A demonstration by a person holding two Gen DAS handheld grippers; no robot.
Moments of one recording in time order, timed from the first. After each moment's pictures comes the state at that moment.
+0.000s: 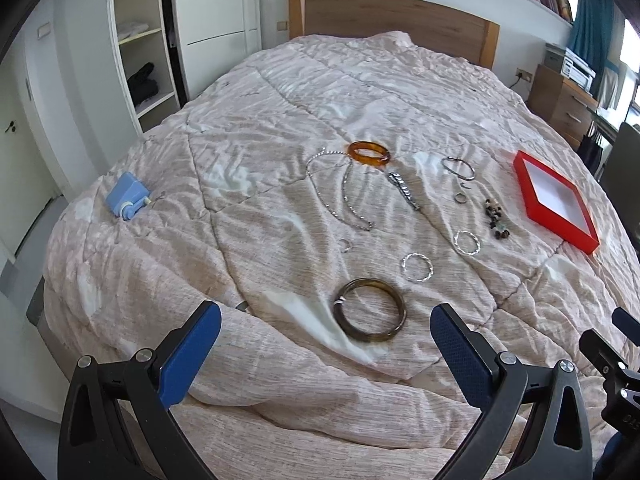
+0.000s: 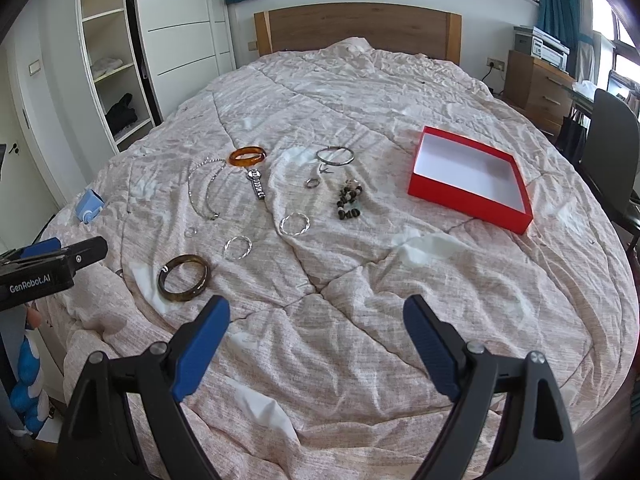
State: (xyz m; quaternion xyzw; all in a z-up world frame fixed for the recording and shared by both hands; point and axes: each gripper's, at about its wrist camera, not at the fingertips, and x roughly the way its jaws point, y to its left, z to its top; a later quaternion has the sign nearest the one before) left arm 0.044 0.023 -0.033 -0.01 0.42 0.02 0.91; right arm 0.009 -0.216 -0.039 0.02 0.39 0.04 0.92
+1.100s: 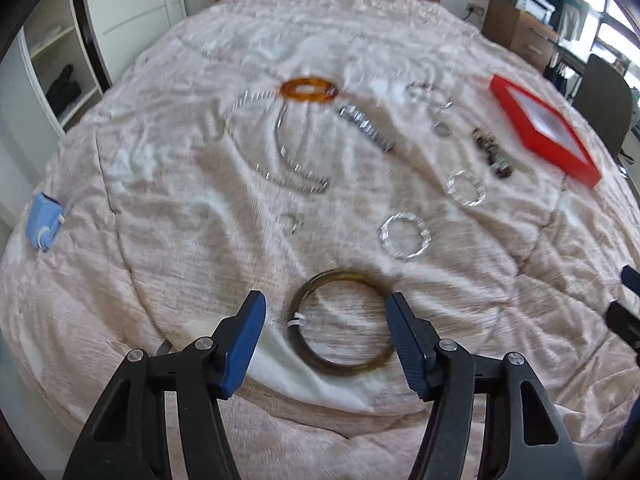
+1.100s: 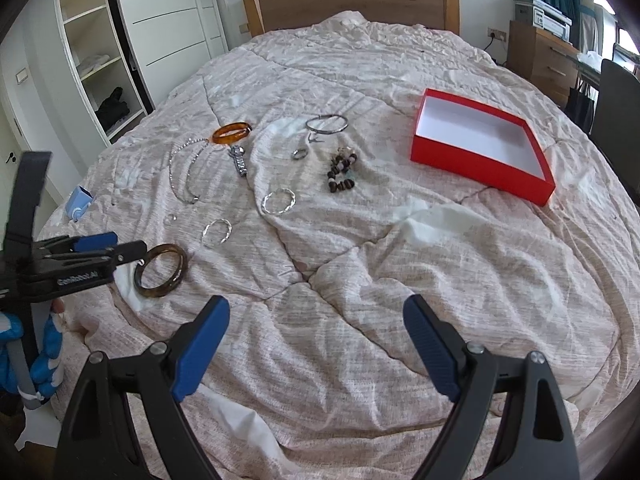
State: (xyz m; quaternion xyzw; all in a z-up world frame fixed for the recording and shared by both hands) left arm 0.125 0.001 -0.110 0.04 0.50 -0.09 0.86; right arm 0.044 -0.235 -0.080 0.05 0.43 0.05 0.90
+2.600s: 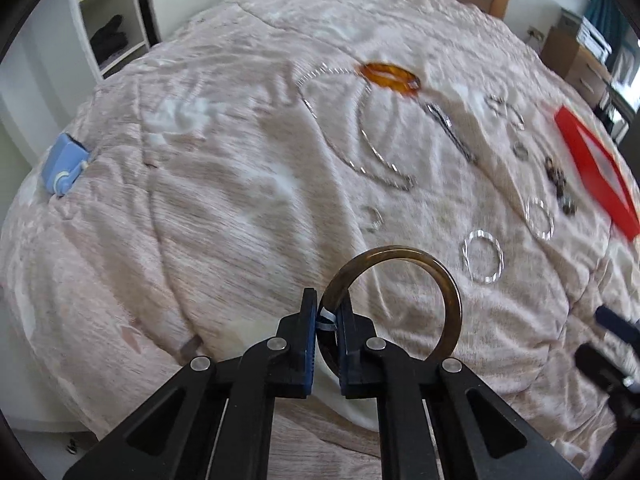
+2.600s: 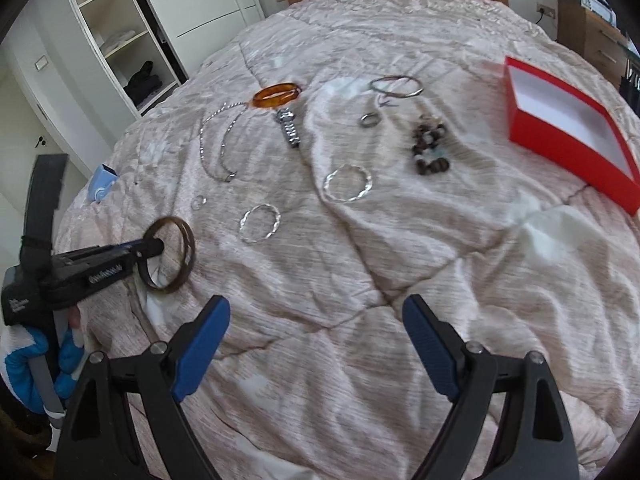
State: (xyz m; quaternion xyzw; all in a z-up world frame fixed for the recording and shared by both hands) left arm 0.138 0.044 -0.123 -0.02 0.51 -0.01 0.86; right arm 0.104 -0.189 -0.124 0.07 0.47 0.14 0.87
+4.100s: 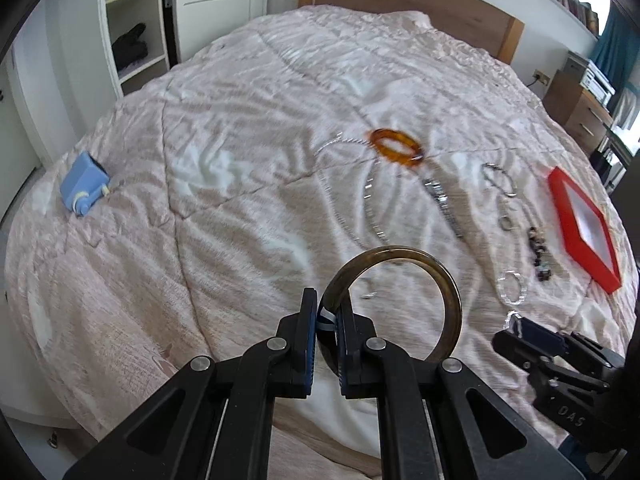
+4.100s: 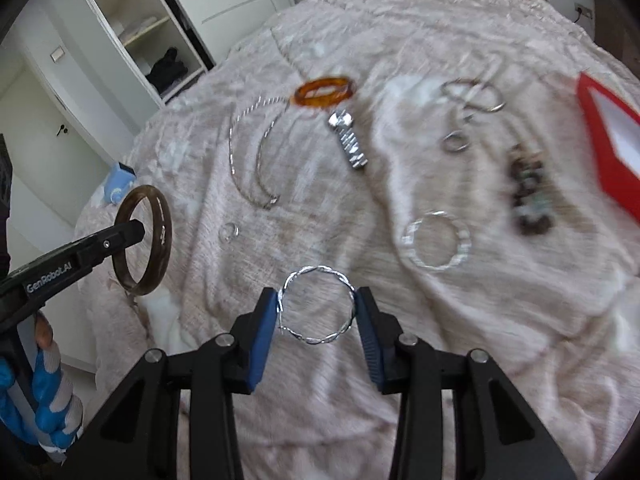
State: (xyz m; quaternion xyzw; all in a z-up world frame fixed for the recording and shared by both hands) left arm 0.144 0.049 -0.072 -0.05 0.46 0.00 0.88; right arm 0.151 -0.157 -0.115 0.07 0.47 0.18 0.86
